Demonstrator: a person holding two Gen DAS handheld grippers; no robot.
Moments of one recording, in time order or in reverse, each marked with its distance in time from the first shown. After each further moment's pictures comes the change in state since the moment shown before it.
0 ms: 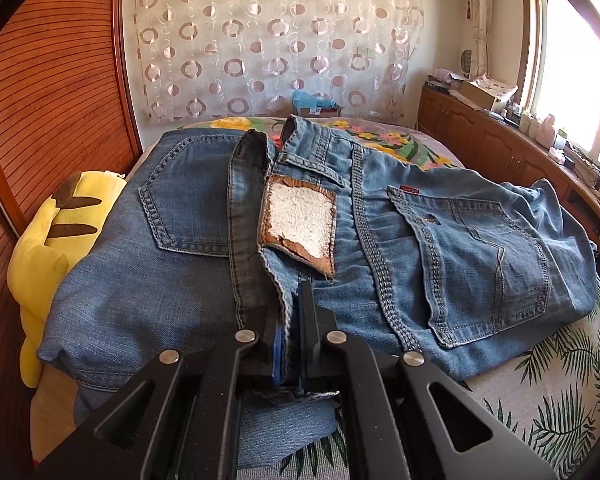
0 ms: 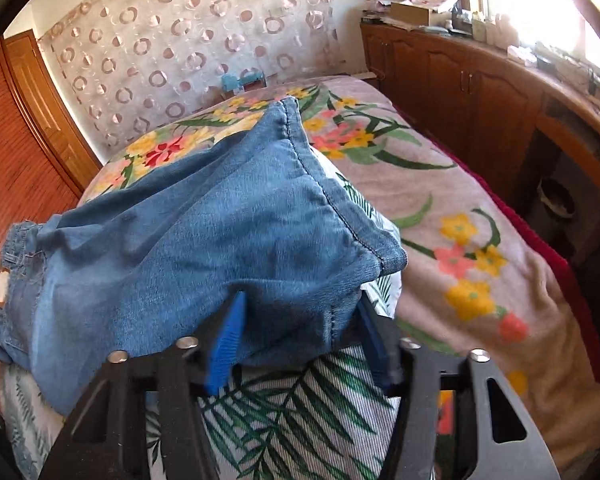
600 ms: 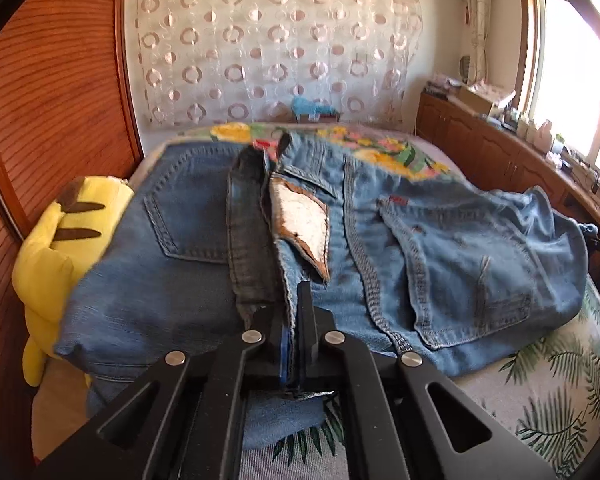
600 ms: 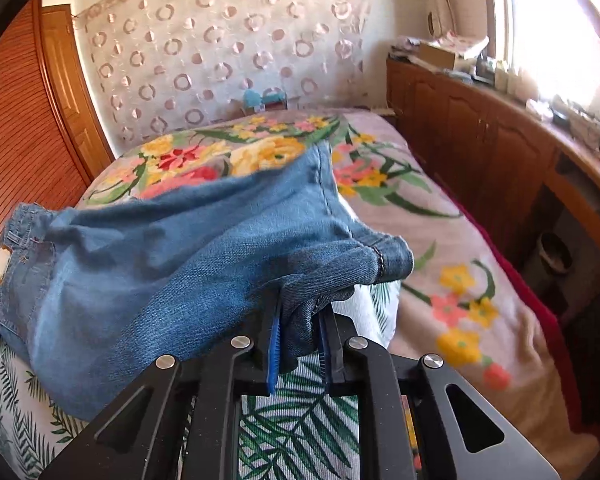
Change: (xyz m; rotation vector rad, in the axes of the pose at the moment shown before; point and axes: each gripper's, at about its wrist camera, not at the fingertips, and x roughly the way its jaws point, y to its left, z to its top) left arm -0.027 -0.004 0.006 -0.008 -0.045 -0.001; right arm -0.018 0.010 0.001 -0.150 -0.101 0.004
